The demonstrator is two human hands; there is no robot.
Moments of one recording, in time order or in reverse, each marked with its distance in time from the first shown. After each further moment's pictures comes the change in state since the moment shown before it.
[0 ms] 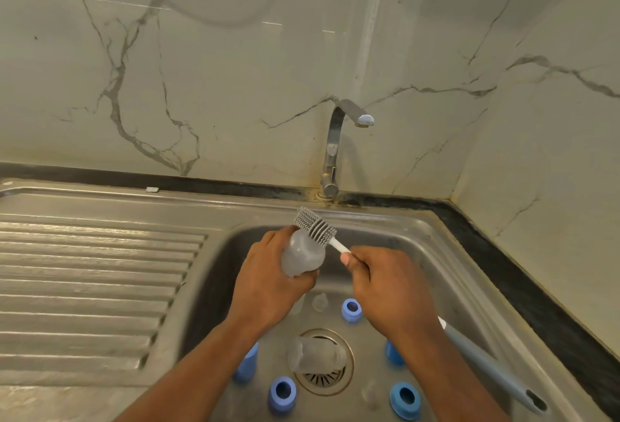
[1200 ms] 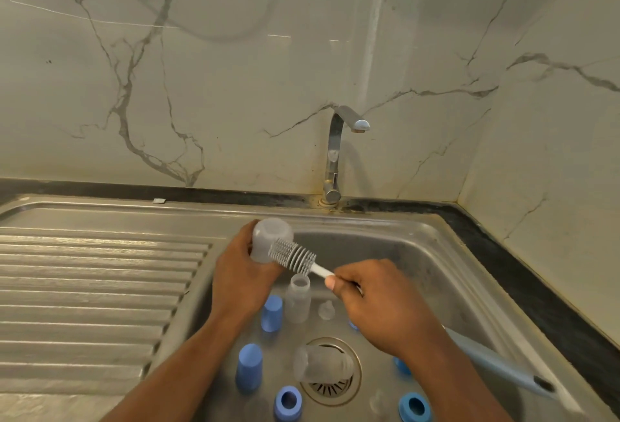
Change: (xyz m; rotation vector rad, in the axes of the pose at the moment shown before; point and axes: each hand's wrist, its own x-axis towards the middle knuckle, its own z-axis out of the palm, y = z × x) left_hand 0.008 -0.003 -0.023 -0.129 0.192 -0.099; right_hand -0.005 -0.003 -0.005 0.072 -0.202 -0.078
